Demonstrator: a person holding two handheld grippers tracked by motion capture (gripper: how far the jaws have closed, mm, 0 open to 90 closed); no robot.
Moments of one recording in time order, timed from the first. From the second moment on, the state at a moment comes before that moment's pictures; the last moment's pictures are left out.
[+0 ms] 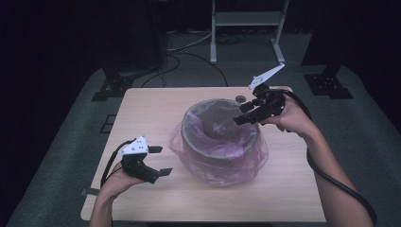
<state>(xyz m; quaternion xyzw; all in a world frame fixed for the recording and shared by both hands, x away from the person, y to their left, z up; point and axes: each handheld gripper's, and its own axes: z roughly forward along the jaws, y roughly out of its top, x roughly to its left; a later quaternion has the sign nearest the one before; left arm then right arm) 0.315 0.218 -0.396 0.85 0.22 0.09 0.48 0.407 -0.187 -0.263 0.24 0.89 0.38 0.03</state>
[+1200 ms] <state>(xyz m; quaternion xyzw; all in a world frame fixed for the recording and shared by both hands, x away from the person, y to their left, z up) 0.313 0.220 -0.397 0.85 0.23 0.09 0.47 0.390 -0.256 -0.287 0.30 0.85 0.42 0.06</state>
